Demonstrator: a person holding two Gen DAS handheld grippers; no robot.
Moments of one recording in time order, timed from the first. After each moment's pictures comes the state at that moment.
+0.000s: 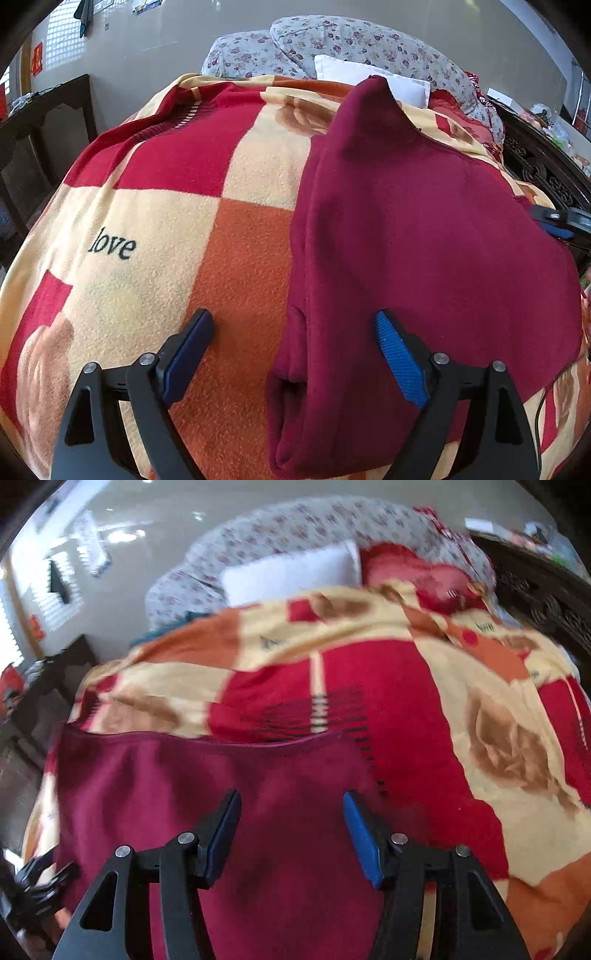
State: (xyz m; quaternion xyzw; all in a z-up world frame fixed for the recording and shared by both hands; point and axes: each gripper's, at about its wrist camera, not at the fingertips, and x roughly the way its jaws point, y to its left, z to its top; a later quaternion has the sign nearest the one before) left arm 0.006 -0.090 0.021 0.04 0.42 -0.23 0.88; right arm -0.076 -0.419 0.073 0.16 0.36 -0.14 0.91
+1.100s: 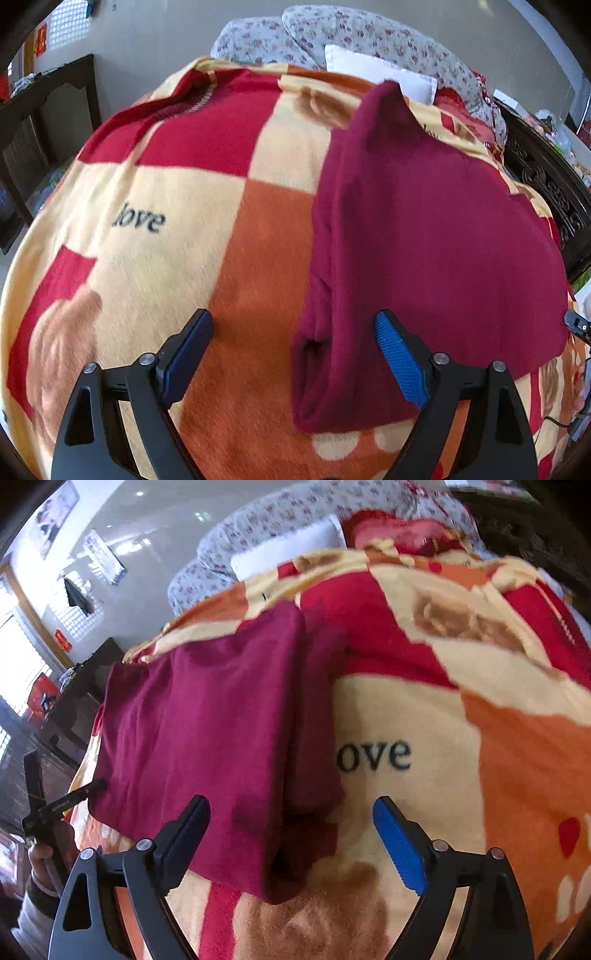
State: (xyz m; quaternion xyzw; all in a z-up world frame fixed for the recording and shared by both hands) left arm 0.007 -0.063 0.027 0.02 0.45 -0.23 0.86; right arm -0.210 -0.425 0.026 0.24 0.37 -0.09 0.89
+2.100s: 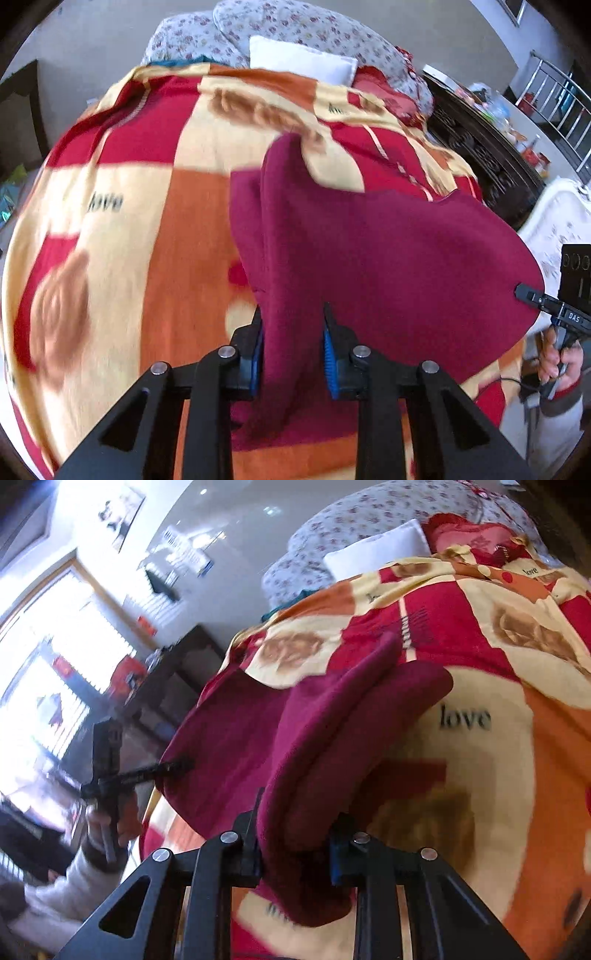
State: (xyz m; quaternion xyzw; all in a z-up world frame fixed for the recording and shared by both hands) left arm -0.080 -0.045 0.081 0.03 0.49 -0.36 0.79; right arm -0.280 -0.360 0.080 0.26 0.35 0.09 0.89
